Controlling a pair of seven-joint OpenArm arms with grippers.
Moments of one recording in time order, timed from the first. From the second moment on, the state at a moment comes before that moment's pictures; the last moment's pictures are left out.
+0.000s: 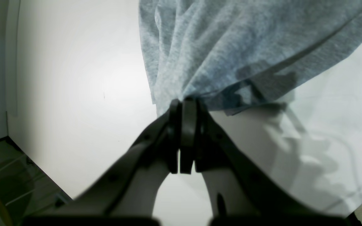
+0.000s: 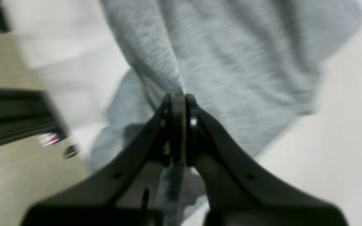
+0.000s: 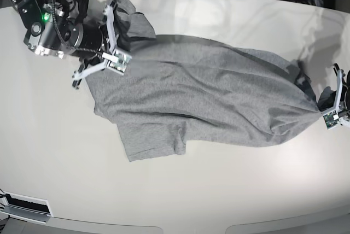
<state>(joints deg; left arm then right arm) -3.1 -65.6 18.6 91.9 -15.4 -40.4 26.1 -14.3 26.8 -16.3 117.9 12.9 33.2 -54.7</state>
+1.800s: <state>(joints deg) -5.8 -62.7 18.6 91.8 -26.1 -36.1 32.7 -18.5 13.2 -16.2 96.5 14.8 37.8 -46.9</state>
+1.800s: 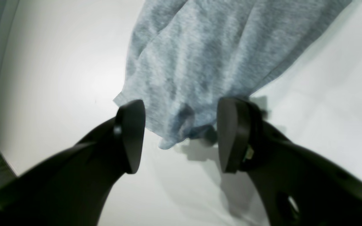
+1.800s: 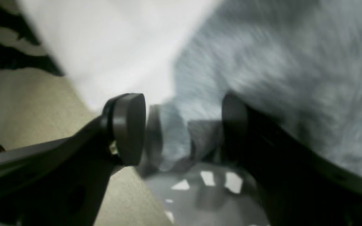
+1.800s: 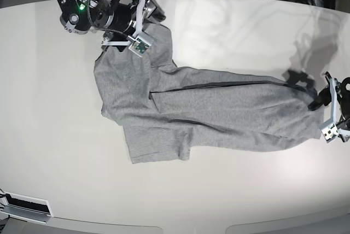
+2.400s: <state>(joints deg) 0.3 -62.7 18.6 91.8 -25.1 -44.1 32.9 -11.8 12.6 -16.1 86.5 18.1 39.4 -51.4</state>
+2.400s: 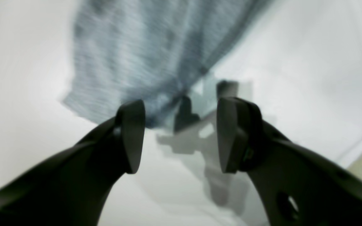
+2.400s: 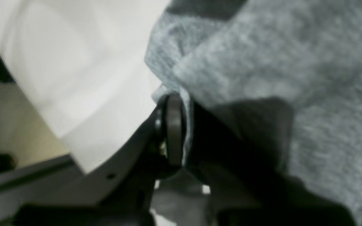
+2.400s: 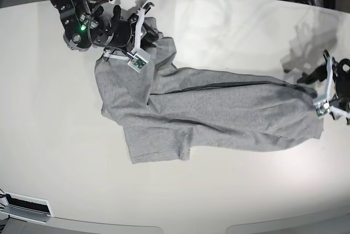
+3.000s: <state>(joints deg) -1.0 -52.9 18.5 63.7 -4.2 -43.6 10.4 -10.3 12.7 -16.2 86.4 24.0 40.3 -55.2</state>
